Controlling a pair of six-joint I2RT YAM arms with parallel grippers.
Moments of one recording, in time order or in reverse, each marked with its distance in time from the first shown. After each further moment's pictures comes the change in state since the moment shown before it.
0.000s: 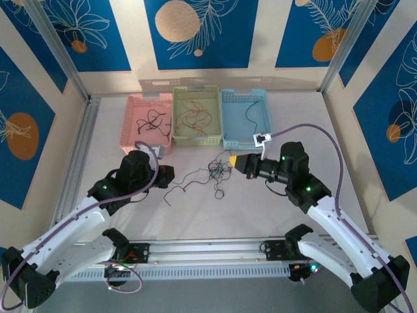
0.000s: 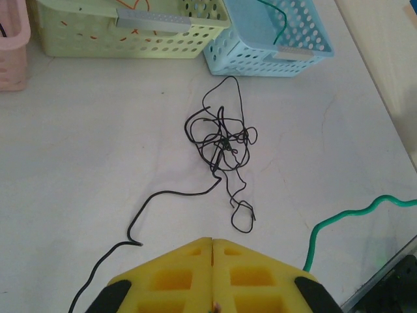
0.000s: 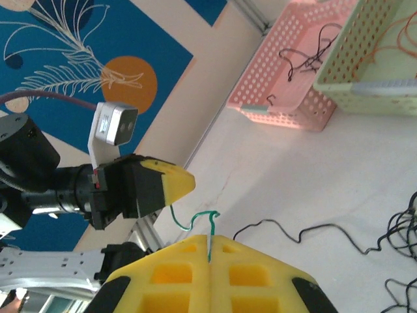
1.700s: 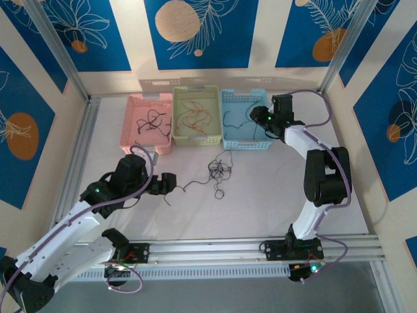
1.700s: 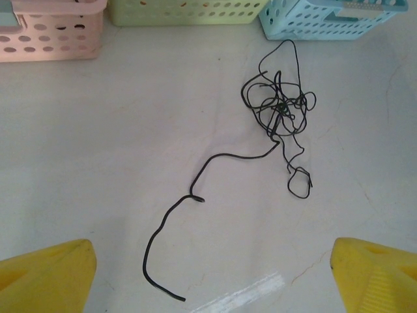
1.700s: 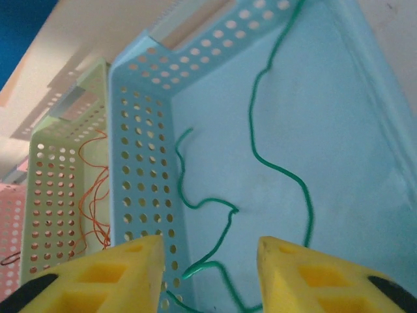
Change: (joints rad) left arm 0.012 -0.056 0.029 -0.225 -0.080 0.084; right arm -0.401 0.958 0.496 0.072 0.328 0.005
